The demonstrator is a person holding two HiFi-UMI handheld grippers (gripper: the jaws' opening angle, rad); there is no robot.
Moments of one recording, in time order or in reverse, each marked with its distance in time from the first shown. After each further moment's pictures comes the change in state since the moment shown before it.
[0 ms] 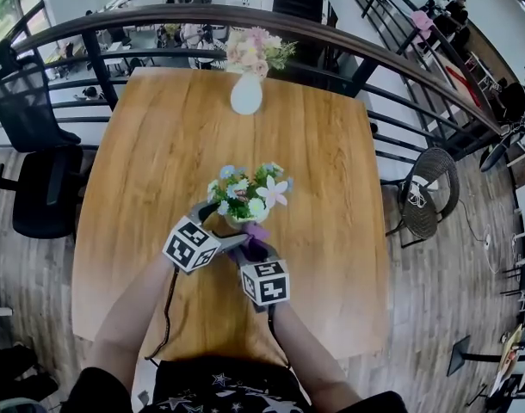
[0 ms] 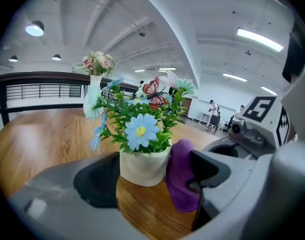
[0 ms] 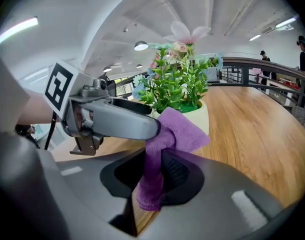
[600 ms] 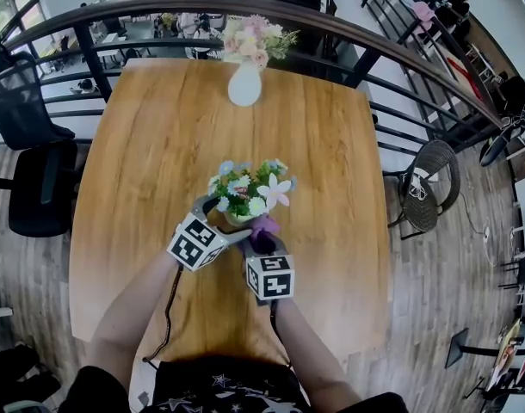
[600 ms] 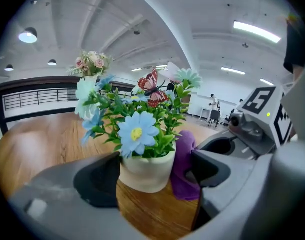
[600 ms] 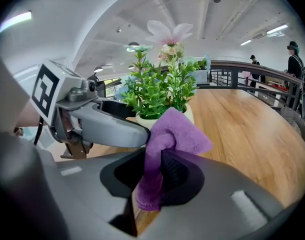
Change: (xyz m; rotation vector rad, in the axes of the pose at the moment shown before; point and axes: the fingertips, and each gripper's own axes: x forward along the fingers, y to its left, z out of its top) left arm 0.017 0.005 0.006 0.060 0.017 0.018; right arm 0.004 -0.031 0.012 0.025 -0.023 -0.110
